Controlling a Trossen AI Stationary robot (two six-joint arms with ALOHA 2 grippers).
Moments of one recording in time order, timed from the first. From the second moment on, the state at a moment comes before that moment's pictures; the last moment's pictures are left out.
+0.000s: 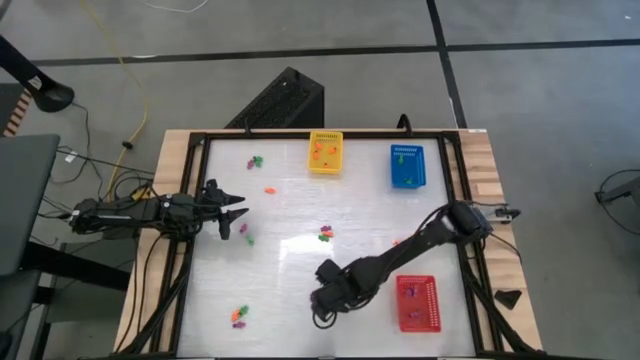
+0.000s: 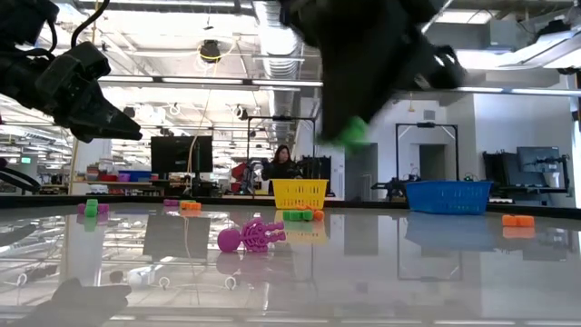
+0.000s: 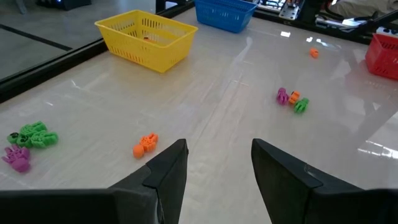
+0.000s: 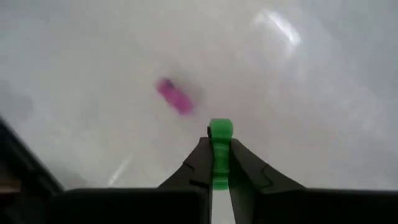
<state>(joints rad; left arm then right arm) -0.03 0.07 0.11 -0.33 -0.38 -0.25 0.46 2.08 1.75 -0.89 0.18 1.22</state>
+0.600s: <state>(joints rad) -0.03 0.07 0.11 -0.33 -0.38 -0.25 0.04 1.78 1.71 -1.54 0.45 0.89</state>
